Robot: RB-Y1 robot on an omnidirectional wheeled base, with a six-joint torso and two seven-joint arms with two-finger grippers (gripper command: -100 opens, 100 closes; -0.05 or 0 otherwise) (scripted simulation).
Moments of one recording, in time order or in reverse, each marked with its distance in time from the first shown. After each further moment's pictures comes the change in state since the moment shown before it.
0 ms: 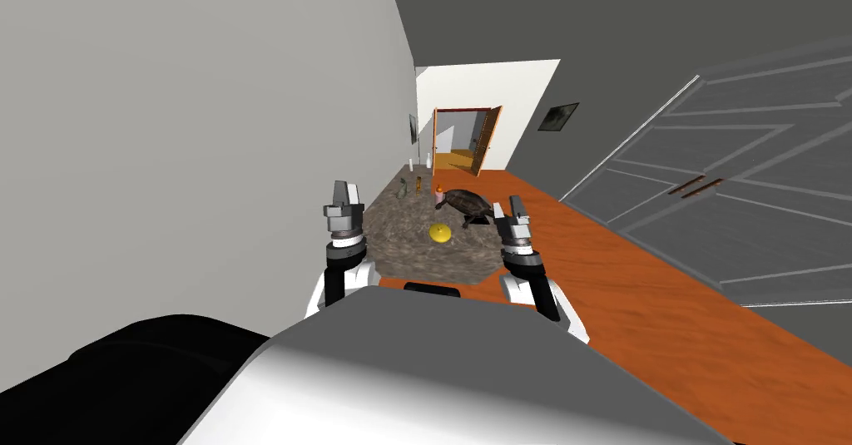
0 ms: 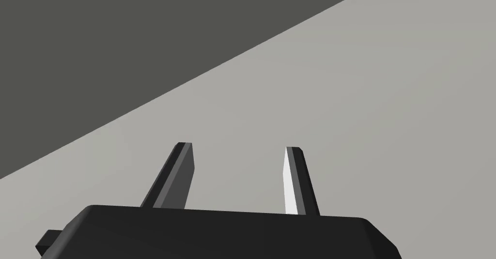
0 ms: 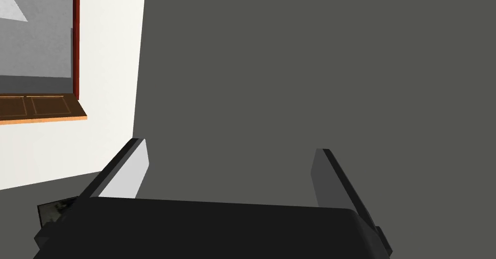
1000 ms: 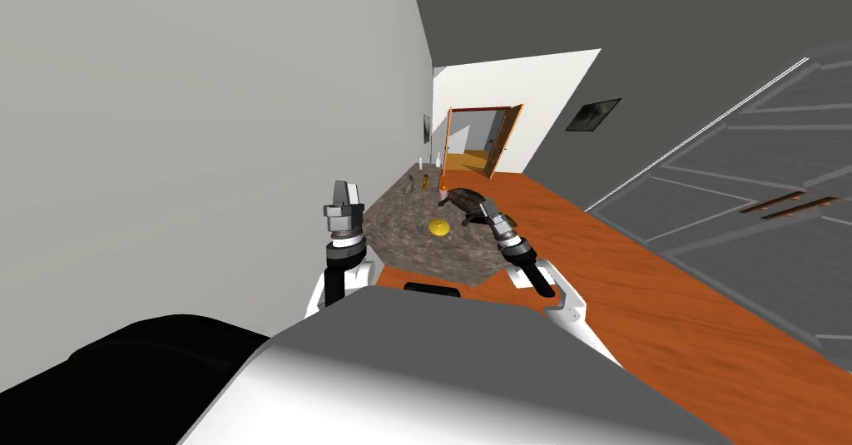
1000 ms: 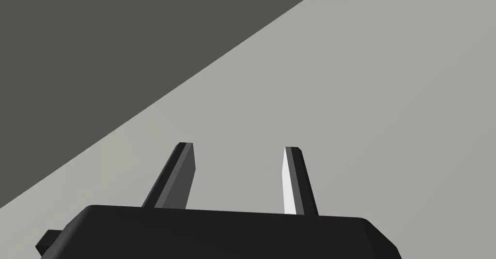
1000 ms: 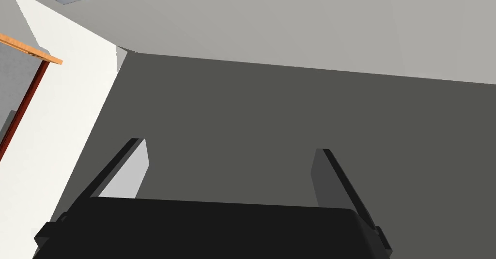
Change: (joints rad) left arm 0.000 0.000 0.000 0.000 0.000 0.000 0.000; right arm -0.171 -0.269 0.038 0.191 0.153 -0.075 0.029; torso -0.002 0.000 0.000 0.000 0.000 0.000
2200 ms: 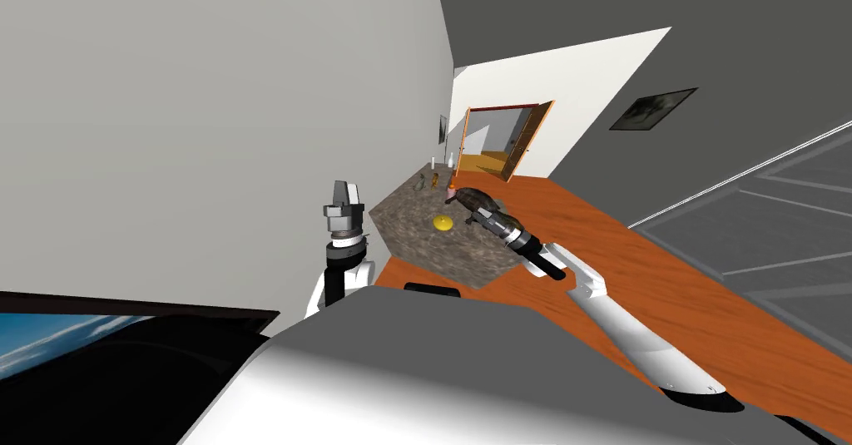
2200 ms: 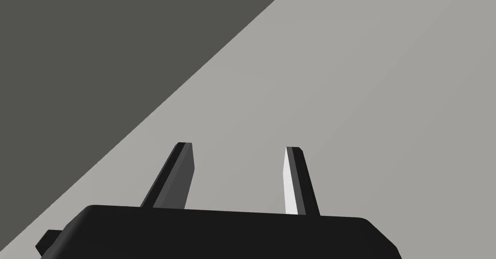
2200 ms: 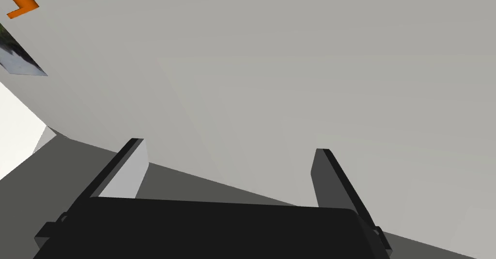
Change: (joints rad) left arm 0.000 0.000 0.000 0.000 0.000 0.000 0.000; right arm -0.158 -0.323 0.075 0.227 0.176 -0.057 0.048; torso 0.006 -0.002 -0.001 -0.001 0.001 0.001
